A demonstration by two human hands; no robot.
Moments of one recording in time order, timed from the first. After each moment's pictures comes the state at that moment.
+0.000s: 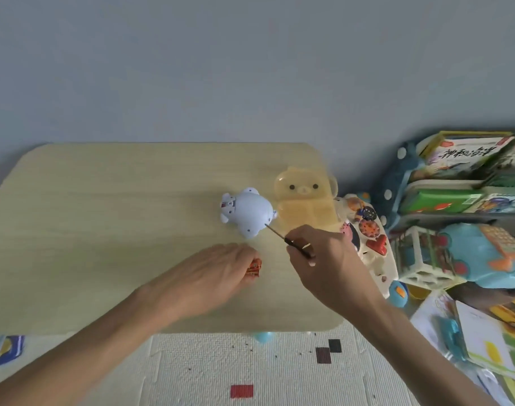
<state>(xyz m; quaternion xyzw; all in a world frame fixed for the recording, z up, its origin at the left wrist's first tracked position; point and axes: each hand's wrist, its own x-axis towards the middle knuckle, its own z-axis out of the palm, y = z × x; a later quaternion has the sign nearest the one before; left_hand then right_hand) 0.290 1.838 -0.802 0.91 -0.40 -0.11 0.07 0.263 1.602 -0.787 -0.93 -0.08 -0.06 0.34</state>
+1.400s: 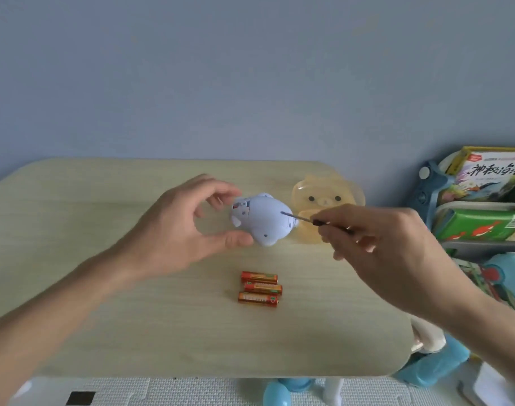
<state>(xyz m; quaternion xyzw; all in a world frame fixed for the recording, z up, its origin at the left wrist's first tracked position) 0.341 1.882 -0.811 0.88 -0.28 0.08 0.37 0.268 1.593 -0.787 -0.91 -0.13 -0.16 0.36</state>
